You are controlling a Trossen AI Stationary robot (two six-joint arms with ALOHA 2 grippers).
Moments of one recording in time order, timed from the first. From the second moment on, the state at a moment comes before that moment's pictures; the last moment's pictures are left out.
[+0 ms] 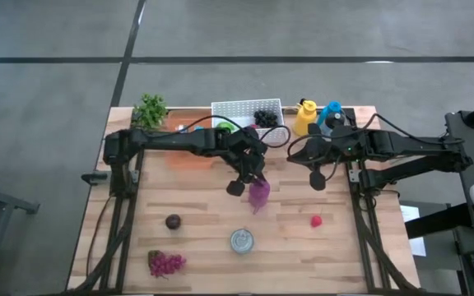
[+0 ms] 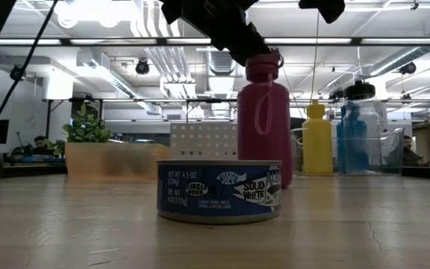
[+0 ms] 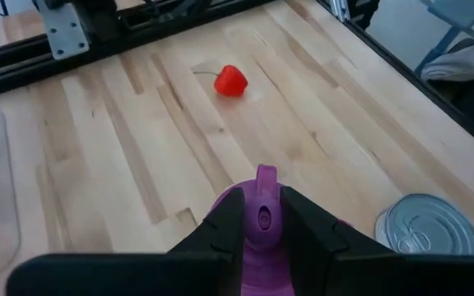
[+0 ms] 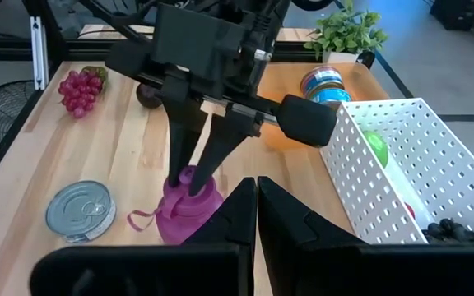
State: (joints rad) left arm 0.12 1.90 1.61 -0.52 0.47 0.45; right arm 0.01 0.96 1.03 -0.55 0.07 0.02
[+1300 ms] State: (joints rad) left arm 0.05 1.60 1.55 -0.66 0.36 0.44; right arm 0.01 0.96 1.00 -0.54 0.07 0.03
